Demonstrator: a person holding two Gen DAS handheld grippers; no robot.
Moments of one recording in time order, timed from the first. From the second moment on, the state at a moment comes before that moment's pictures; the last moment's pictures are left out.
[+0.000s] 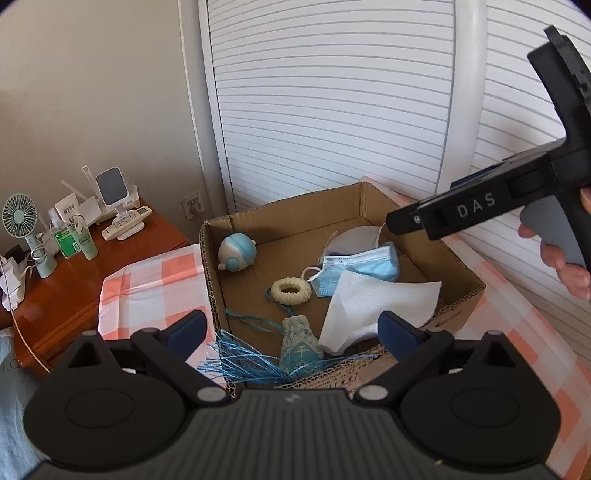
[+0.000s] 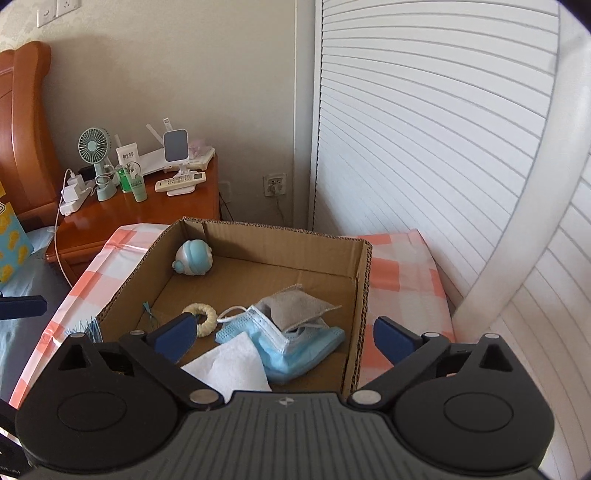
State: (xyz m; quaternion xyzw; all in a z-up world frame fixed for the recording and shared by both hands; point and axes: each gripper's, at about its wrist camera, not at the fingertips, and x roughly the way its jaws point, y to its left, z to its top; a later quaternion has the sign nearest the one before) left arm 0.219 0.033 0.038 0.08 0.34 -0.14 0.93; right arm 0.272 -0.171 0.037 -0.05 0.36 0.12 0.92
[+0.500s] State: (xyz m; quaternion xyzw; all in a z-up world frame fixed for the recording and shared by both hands) left arm 0.130 0.039 0.016 0.04 0.35 -0.10 0.93; right arm 0.155 -0.189 -0.015 -0.04 0.36 0.13 0.92
